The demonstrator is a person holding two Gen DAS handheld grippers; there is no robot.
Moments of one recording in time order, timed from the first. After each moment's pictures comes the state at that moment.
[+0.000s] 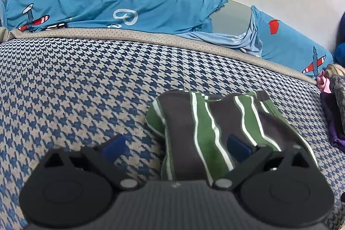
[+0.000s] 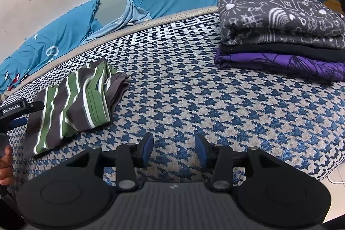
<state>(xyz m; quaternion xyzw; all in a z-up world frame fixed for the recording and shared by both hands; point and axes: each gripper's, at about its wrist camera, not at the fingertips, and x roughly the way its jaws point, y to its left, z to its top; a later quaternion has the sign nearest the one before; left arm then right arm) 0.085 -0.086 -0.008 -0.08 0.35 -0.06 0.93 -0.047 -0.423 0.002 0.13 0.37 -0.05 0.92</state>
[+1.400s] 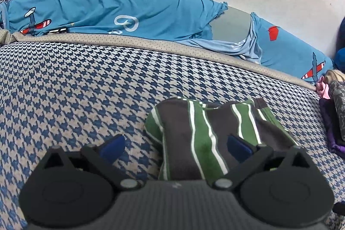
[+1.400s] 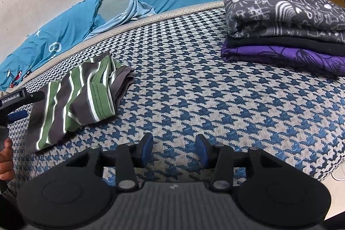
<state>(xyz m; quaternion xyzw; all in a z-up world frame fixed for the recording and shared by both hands) 0.080 -0.083 -0.014 -0.08 0.33 -0.06 0.94 -0.045 -0.417 -0.004 0.13 0.38 -0.04 0.91</state>
